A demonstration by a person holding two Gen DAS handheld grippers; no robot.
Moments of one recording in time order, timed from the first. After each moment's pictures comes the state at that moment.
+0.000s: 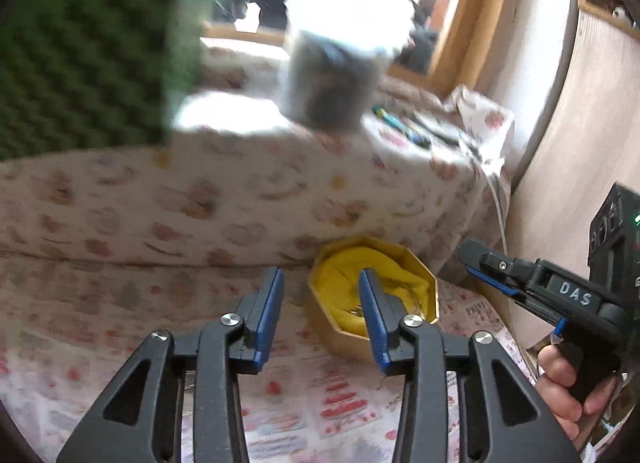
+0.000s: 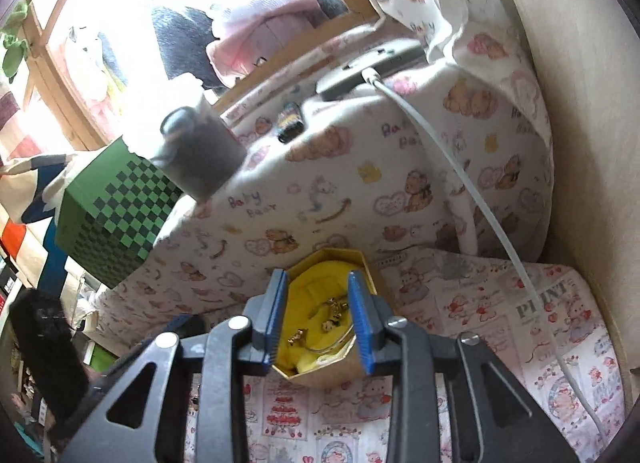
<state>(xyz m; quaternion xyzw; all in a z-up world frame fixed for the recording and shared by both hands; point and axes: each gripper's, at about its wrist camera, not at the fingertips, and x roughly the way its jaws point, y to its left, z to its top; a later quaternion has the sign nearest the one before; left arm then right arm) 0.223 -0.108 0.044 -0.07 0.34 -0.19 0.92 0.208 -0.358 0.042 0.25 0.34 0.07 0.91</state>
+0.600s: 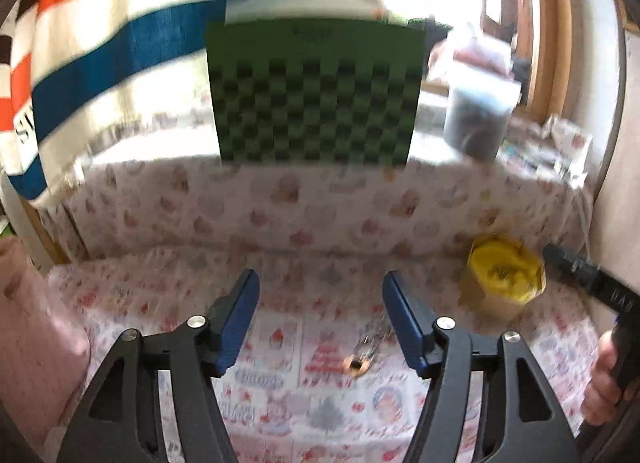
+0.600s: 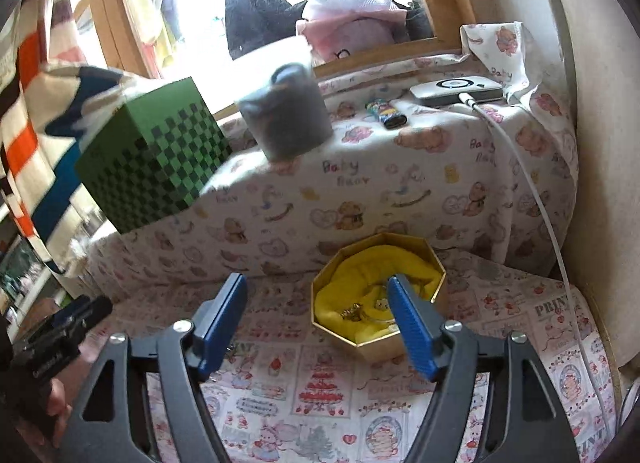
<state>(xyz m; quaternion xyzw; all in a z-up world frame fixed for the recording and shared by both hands) 0.169 -0.006 0.059 -0.02 0.33 0.00 0.94 0.188 -0.277 0.056 0.13 0.33 0.08 0.93</state>
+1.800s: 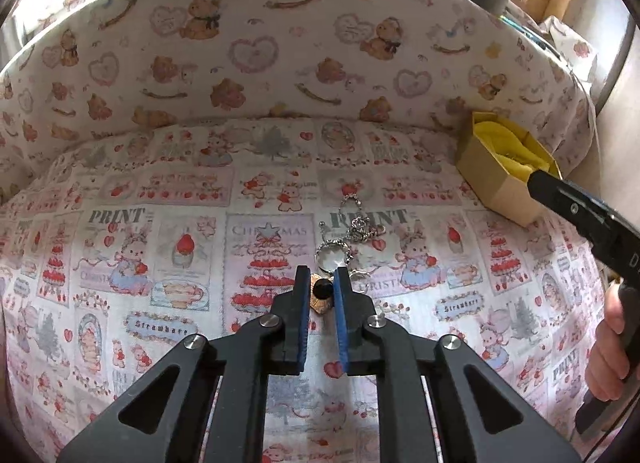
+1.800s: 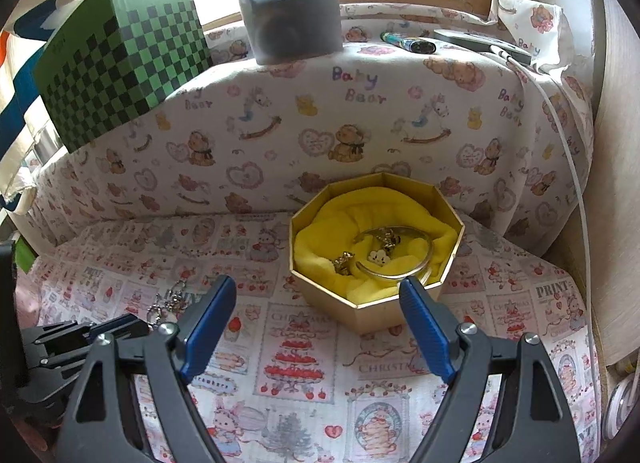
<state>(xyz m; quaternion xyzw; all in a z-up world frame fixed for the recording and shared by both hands) 0.212 -0.046 -0.047 -0.02 0.48 -0.10 0.87 0.209 -0.244 0.010 0.04 0.40 0.04 0.91</state>
